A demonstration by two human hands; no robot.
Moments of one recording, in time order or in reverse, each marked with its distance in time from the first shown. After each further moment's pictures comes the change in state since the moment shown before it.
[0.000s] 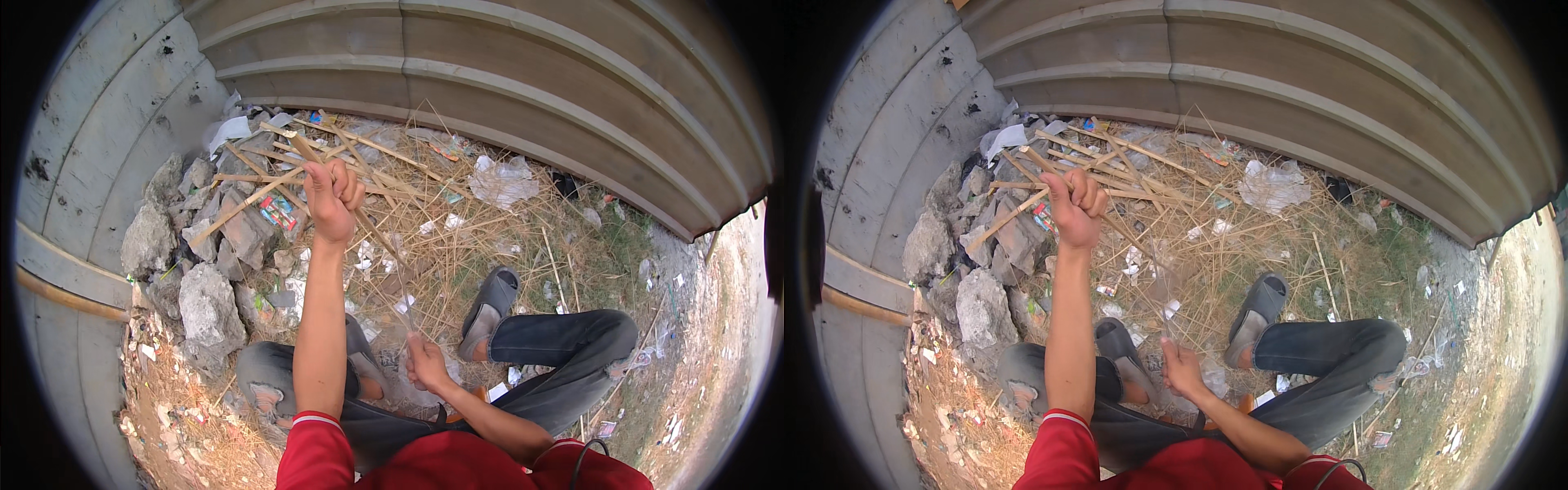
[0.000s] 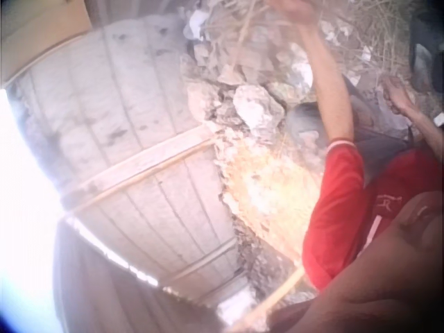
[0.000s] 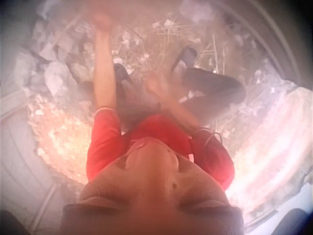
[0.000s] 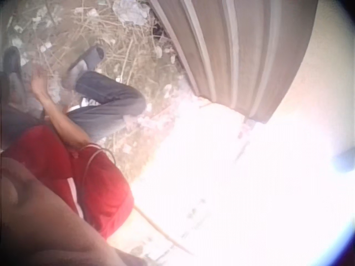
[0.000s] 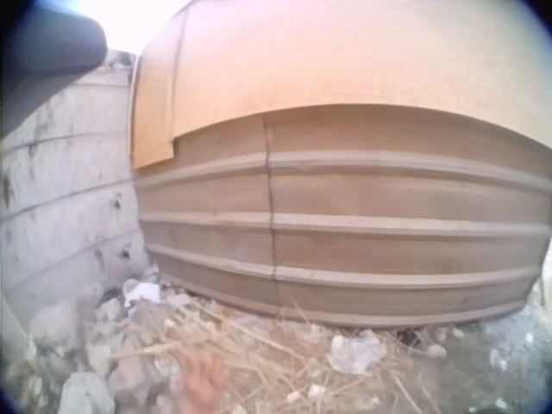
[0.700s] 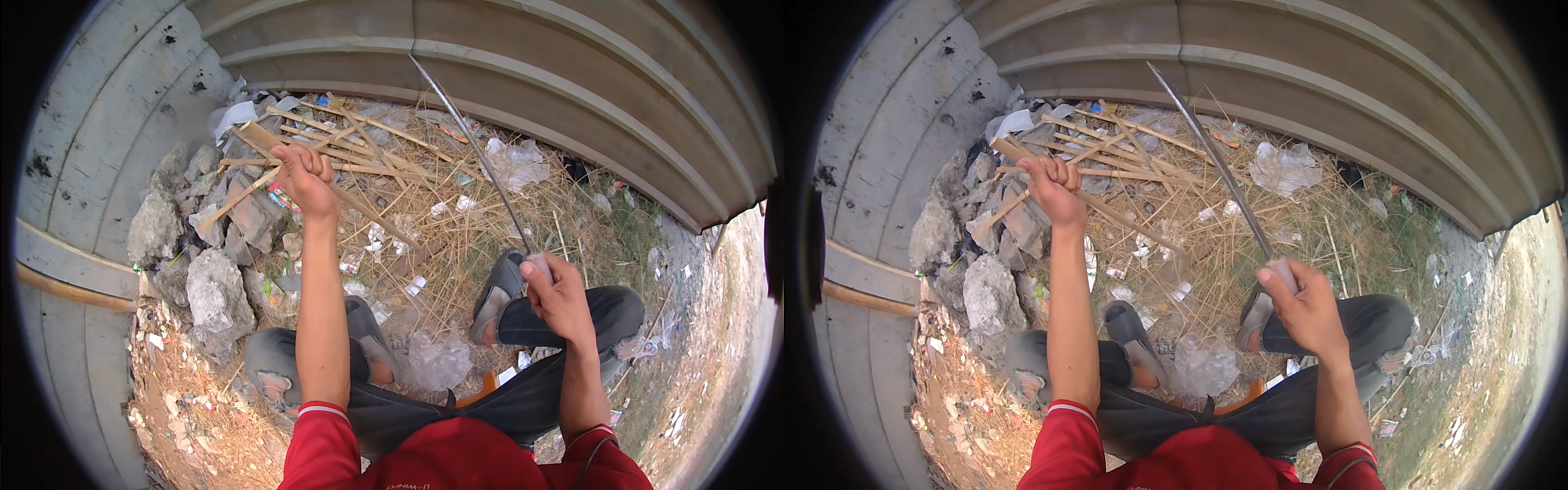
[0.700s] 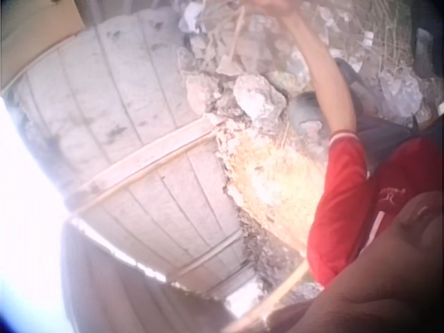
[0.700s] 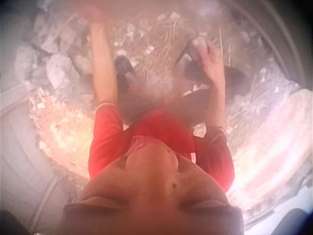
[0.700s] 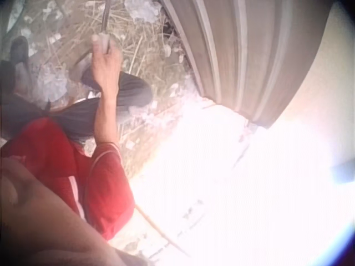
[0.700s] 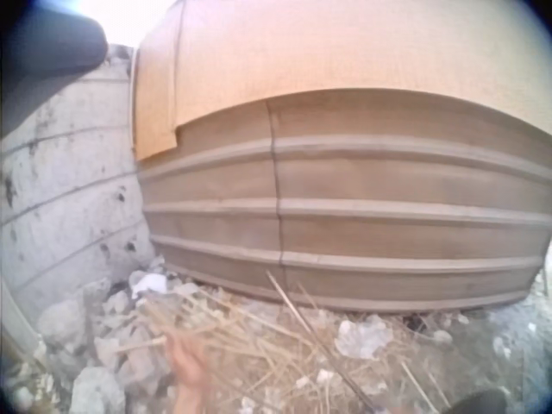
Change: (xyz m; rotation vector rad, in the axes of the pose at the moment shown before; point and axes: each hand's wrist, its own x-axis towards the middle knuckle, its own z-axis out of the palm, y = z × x) left_hand 0.000 0.014 -0.035 0.105 0.416 0.179; right_hand -0.111 -0.244 -0.061 -0.545 0.152 -0.466
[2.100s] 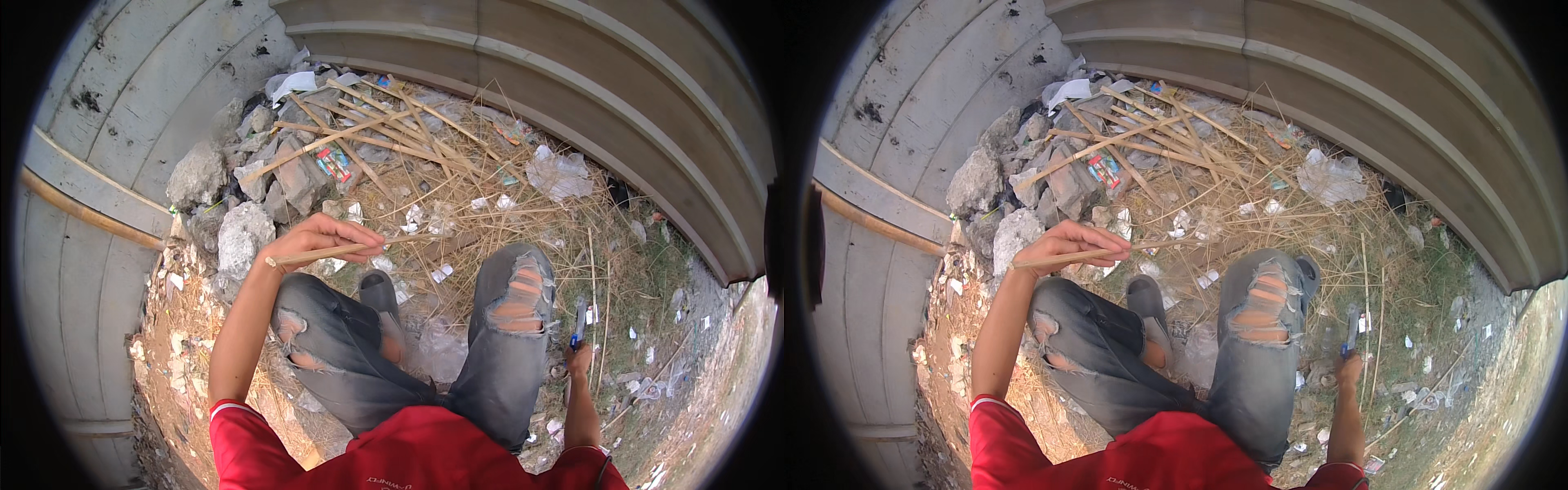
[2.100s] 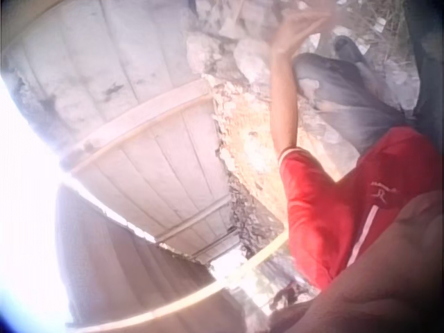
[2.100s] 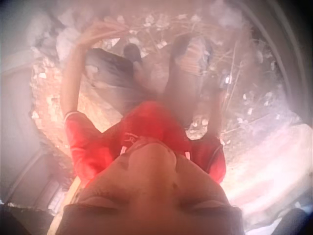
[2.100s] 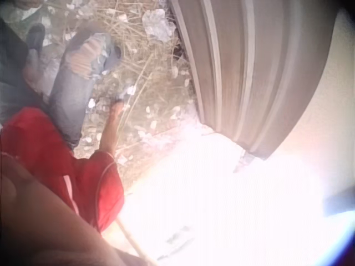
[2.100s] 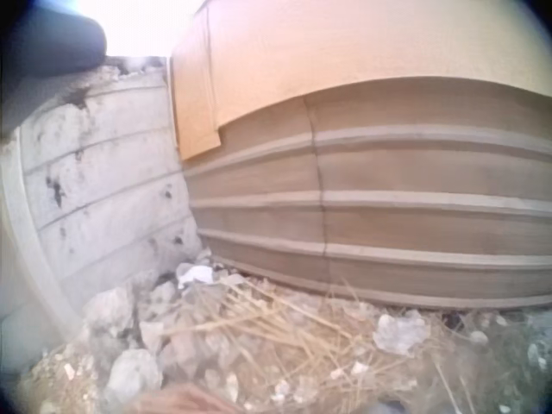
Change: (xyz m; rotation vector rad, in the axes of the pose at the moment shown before) left_hand -0.072 0.130 -0.077 0.387 -0.868 -0.930; right_hand -0.044 0.476 -0.145 -0.810 0.336 0.265
